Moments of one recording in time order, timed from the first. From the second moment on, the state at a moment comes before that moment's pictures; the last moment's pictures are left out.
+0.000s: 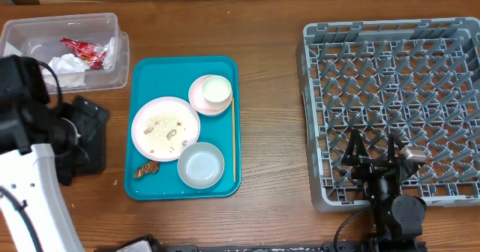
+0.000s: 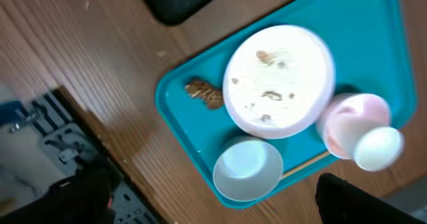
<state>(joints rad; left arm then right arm) 0.34 1.35 1.67 -1.68 0.02 -0.79 0.05 0.01 0.02 -0.02 0.05 0.33</state>
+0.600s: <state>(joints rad) 0.34 1.34 0.92 -1.18 0.07 -0.79 0.05 0.01 0.02 -0.02 0.05 0.33</state>
